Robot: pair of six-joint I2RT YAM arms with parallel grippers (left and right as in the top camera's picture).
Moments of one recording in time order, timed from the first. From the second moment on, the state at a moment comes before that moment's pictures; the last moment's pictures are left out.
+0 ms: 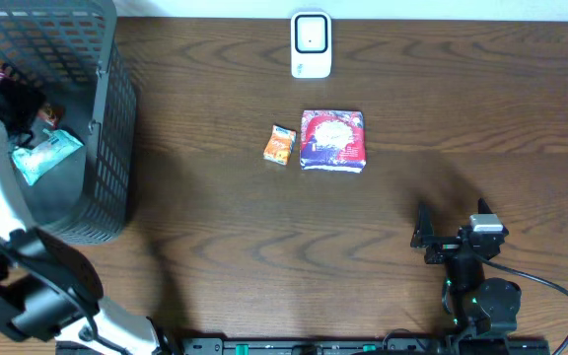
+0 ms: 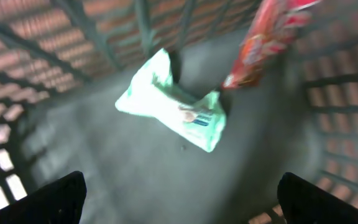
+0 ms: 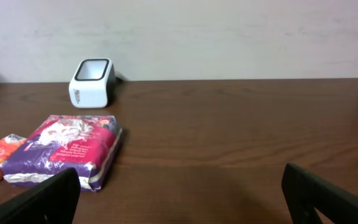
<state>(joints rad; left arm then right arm) 0.52 1.84 1.74 -1.05 -0.13 -0.72 0.03 0.01 0.01 -0.07 -0.01 0.04</state>
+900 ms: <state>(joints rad) 0.52 2.20 1.73 -0.87 -0.16 -0.81 0.03 0.01 0.01 -0.07 -0.01 0.04</state>
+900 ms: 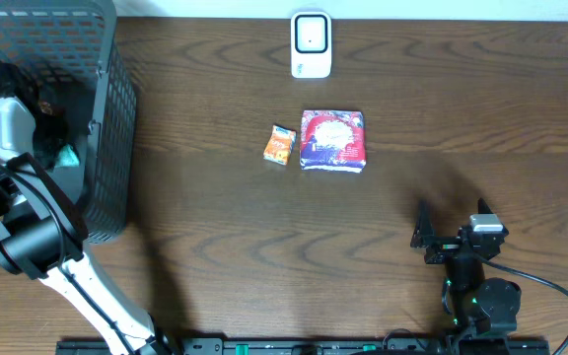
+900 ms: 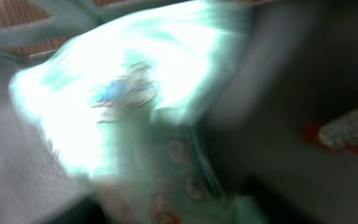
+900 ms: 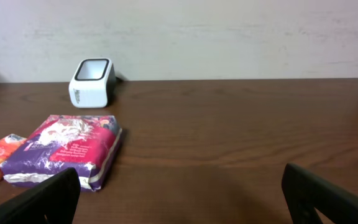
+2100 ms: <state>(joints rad) 0.25 1.35 1.71 -0.70 0.23 -0.75 0.03 0.01 0.01 -0.07 -0.01 0.04</state>
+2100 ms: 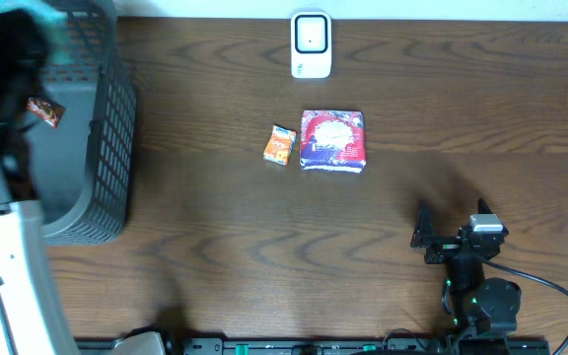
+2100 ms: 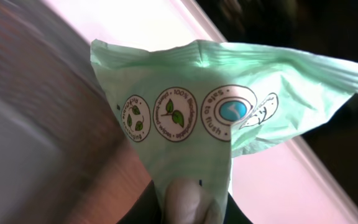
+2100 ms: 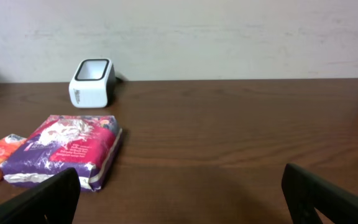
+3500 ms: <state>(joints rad) -0.71 2.19 1.71 -0.29 0.13 -0.85 0.03 0.01 0.01 -0.07 -0.01 0.04</state>
